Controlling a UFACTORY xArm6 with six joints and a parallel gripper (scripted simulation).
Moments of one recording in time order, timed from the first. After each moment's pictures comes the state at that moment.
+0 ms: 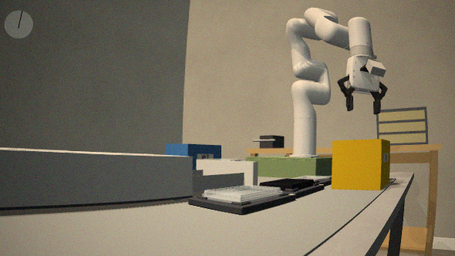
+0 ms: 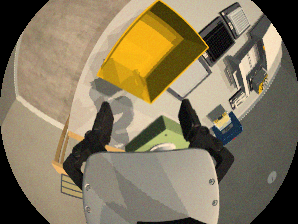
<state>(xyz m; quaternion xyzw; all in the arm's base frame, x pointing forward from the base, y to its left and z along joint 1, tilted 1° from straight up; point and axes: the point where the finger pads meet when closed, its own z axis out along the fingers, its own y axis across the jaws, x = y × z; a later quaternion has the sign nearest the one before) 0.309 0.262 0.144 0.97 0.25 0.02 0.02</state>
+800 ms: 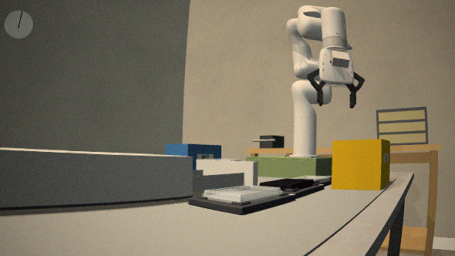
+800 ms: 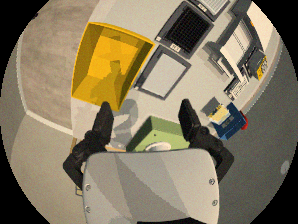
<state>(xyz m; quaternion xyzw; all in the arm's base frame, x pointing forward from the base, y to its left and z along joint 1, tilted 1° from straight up) 0.367 0.186 0.153 0.99 0.16 0.01 0.02</state>
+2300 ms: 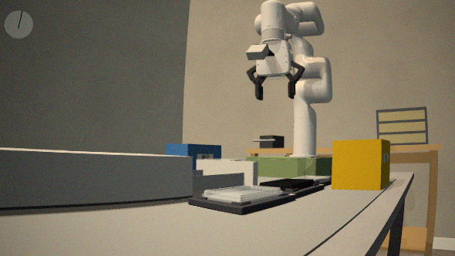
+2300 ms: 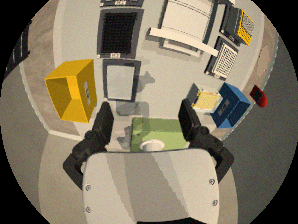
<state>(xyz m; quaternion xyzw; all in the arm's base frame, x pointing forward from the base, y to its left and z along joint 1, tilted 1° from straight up) 0.421 0.023 0.170 1.00 0.00 0.00 0.00</state>
